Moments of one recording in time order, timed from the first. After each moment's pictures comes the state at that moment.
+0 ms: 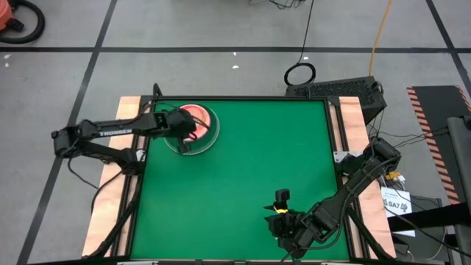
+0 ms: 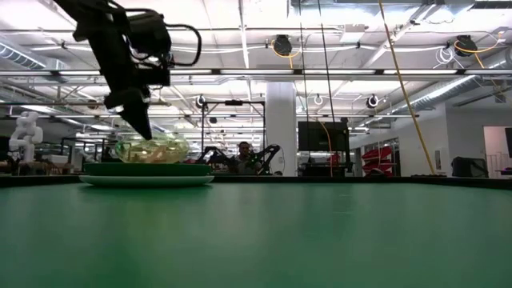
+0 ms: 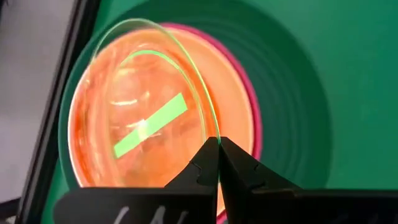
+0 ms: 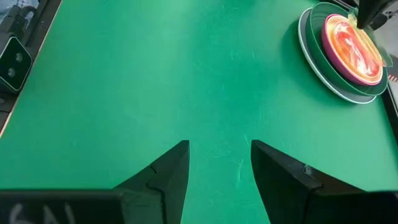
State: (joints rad) left arm 0.39 1.19 0.76 -0.65 -0.20 0.22; right arm 0.76 1.71 1.37 -0.78 0.68 0.41
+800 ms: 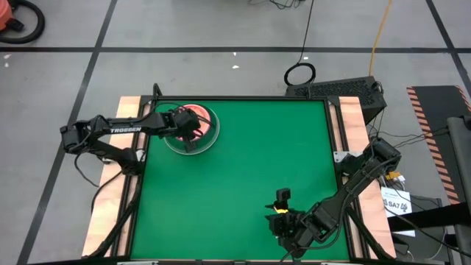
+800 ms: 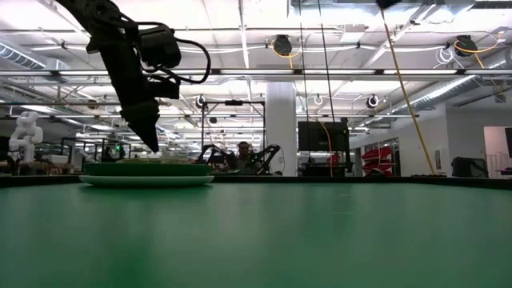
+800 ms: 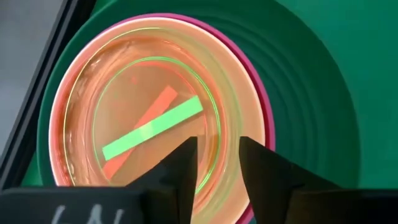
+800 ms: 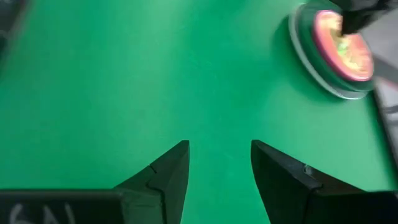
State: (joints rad) left arm 0.42 1.31 0.76 -0.56 -0.22 0.09; right arm 0.76 1.71 1.35 -0.78 0.70 0.41
